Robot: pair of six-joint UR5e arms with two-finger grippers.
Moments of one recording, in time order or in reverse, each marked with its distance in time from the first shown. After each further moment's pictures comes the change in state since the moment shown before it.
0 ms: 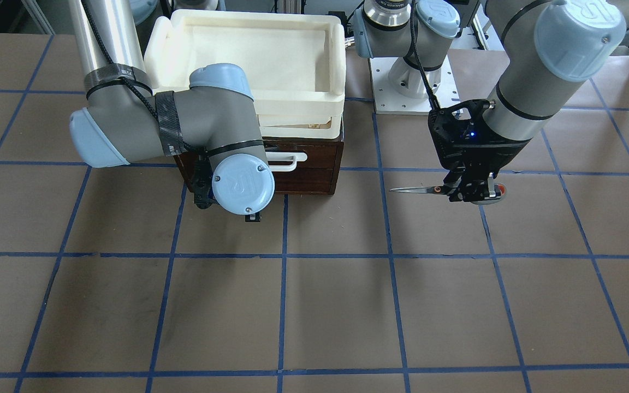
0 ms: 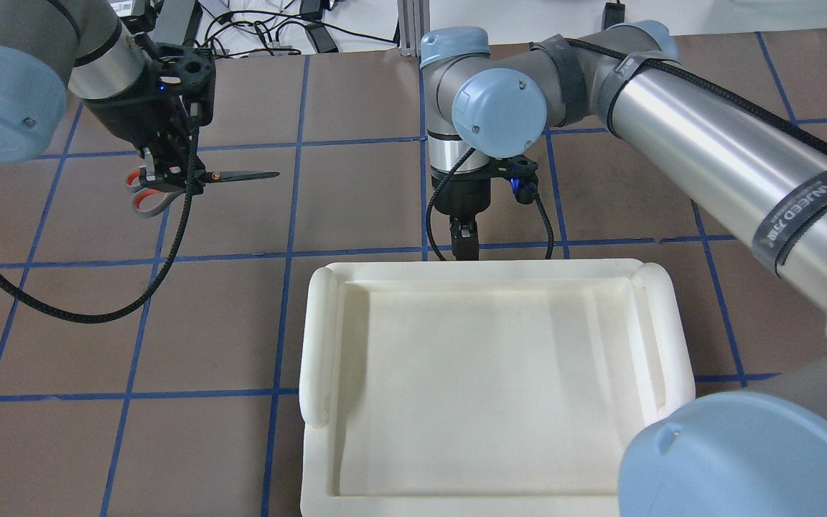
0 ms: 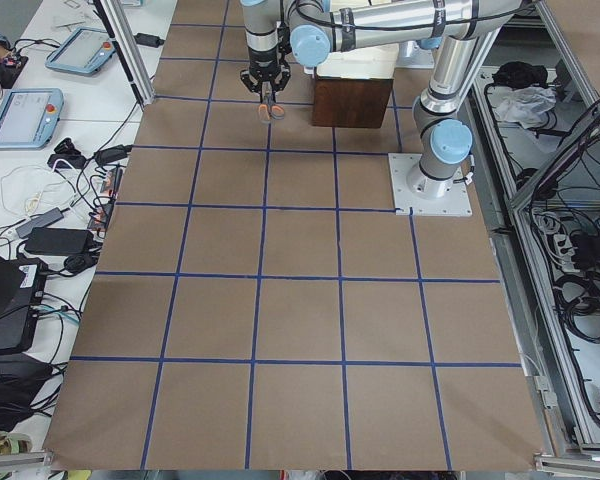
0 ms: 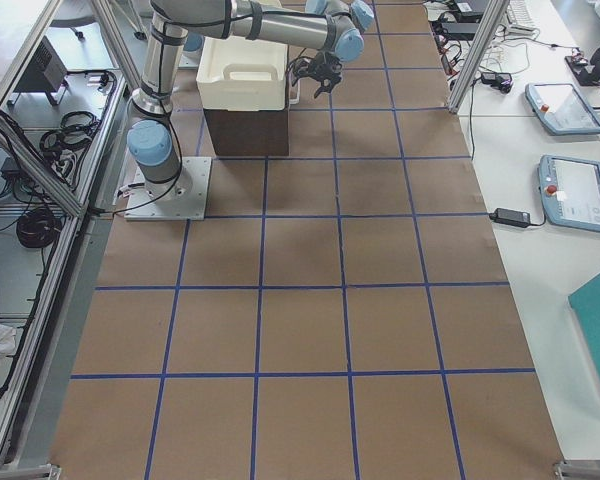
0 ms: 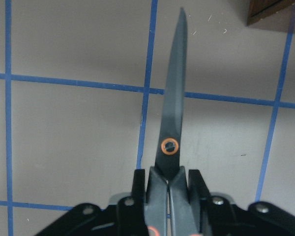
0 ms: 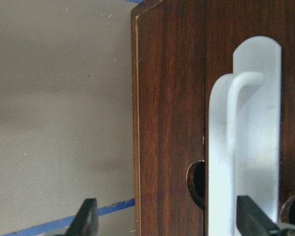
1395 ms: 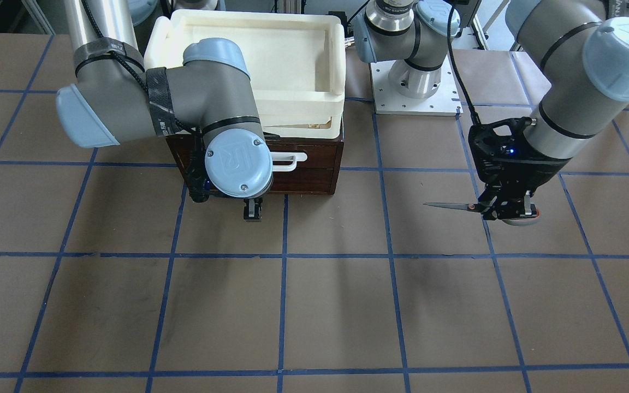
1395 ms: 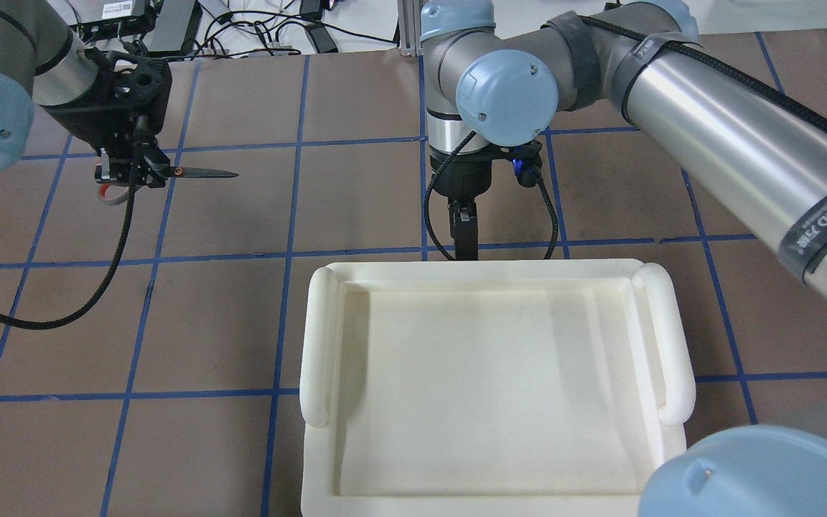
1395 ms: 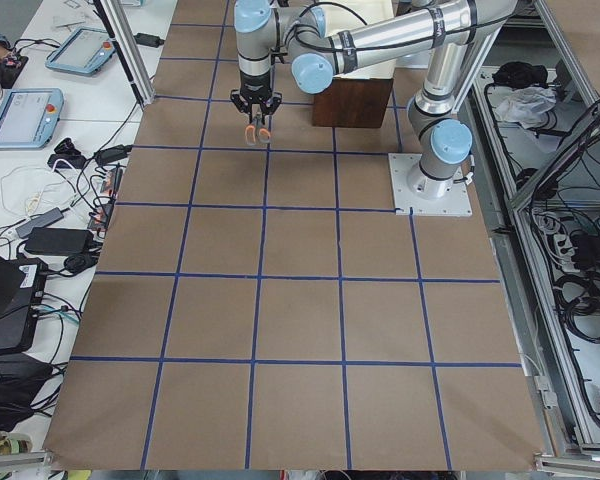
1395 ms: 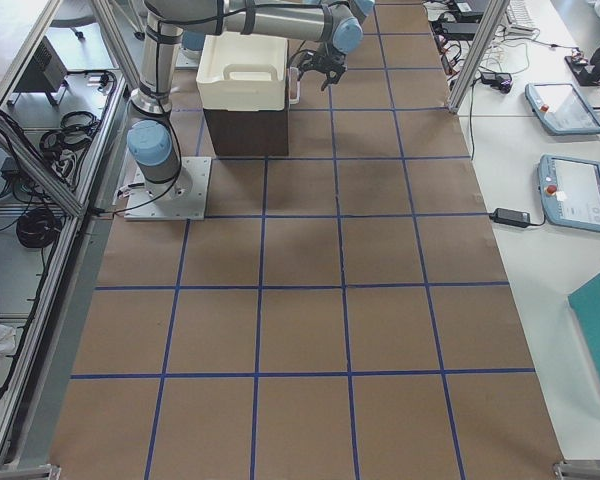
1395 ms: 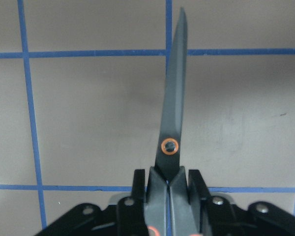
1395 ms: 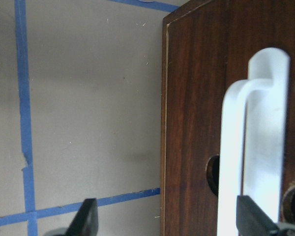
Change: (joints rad) left arm 0.084 -0.015 -0.030 0.094 0.000 0.152; right arm 0.000 -0.044 -0.022 -0.018 -0.005 0.013
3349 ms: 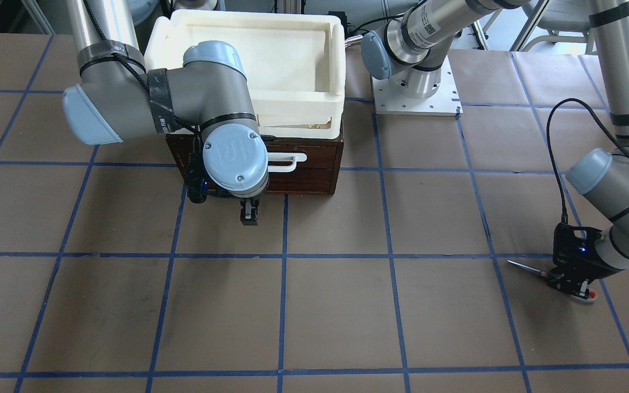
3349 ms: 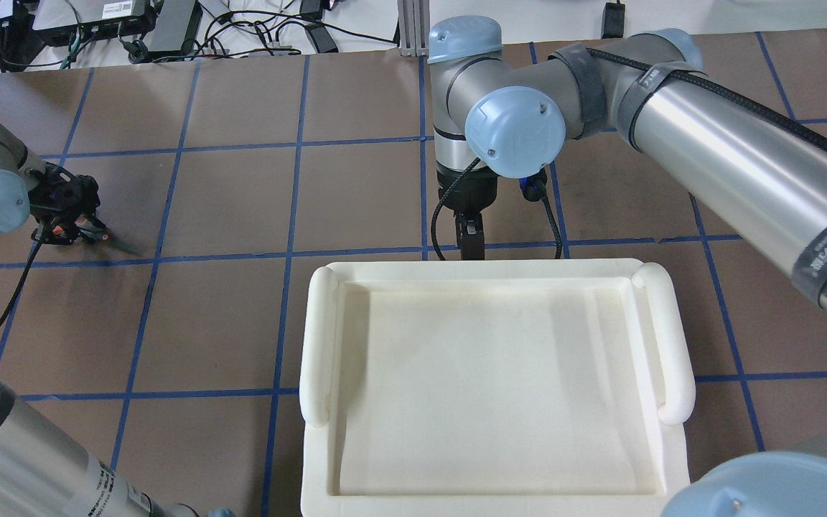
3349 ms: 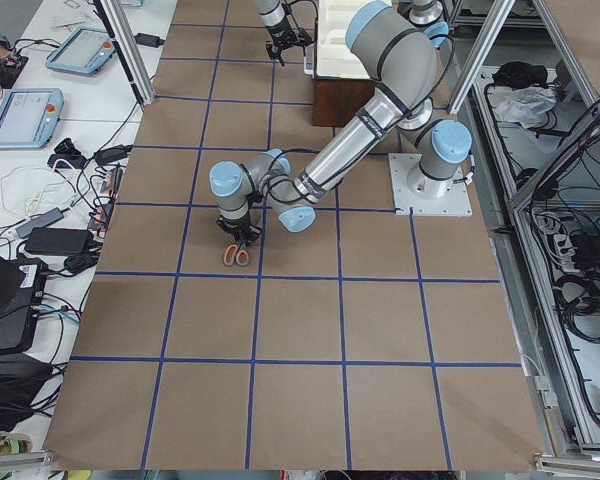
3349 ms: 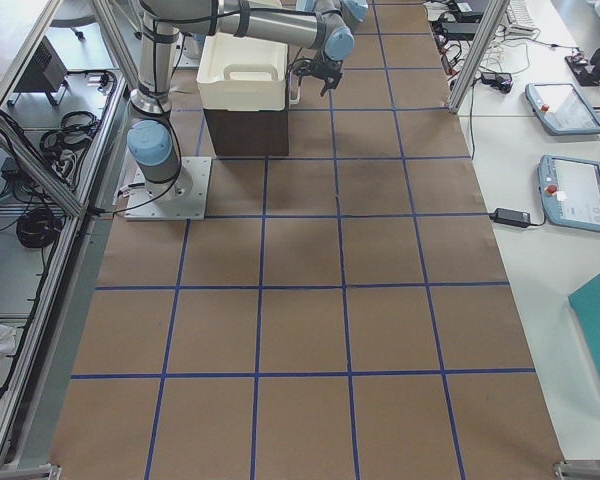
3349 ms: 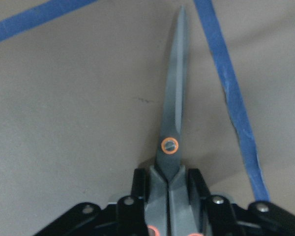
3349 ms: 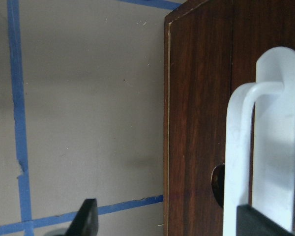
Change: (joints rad) left arm 0.387 -0.469 -0.019 0.457 0.039 0.786; right arm -0.003 -0.030 0.099 -0.144 -0.027 -0.007
